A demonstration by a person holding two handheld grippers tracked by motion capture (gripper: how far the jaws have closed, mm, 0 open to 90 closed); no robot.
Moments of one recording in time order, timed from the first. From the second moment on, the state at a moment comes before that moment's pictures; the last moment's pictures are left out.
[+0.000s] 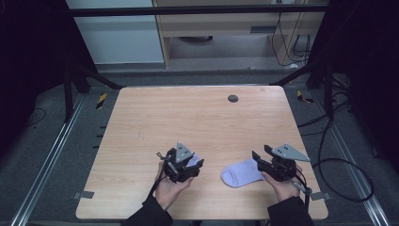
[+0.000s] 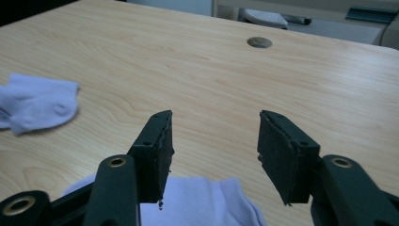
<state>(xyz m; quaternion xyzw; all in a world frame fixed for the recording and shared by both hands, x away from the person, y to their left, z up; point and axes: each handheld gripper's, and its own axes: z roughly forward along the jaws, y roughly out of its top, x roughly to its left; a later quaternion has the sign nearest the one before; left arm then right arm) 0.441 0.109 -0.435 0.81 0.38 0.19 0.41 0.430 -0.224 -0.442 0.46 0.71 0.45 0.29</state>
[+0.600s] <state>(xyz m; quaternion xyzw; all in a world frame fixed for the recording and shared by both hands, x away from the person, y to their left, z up) 0.435 0.208 -0.452 0.78 0.44 0.22 0.39 0.455 -0.162 -0.433 0.40 0.76 0.45 0.25</state>
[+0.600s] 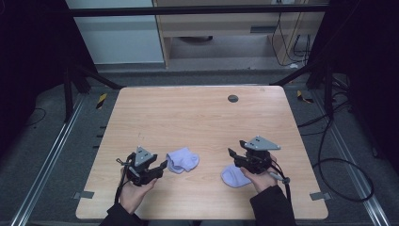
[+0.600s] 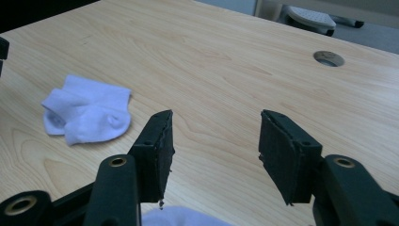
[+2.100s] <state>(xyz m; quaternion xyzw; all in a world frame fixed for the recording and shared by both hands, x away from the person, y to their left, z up) 0.447 0.202 -0.484 0.80 0.44 0.21 0.36 0.473 -0.017 -0.497 0.32 0.87 0.36 0.13</state>
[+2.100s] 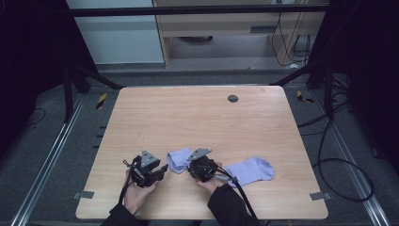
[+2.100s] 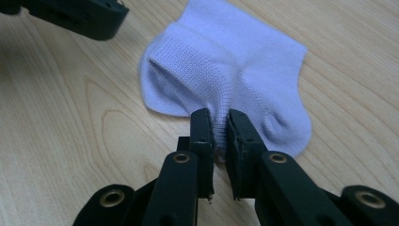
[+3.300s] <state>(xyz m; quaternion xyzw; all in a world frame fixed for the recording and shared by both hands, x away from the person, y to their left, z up) 0.460 0.178 -0.496 0.82 0.42 0.17 0.35 0.474 -0.028 -0.462 0.36 0.80 0.46 0.14</state>
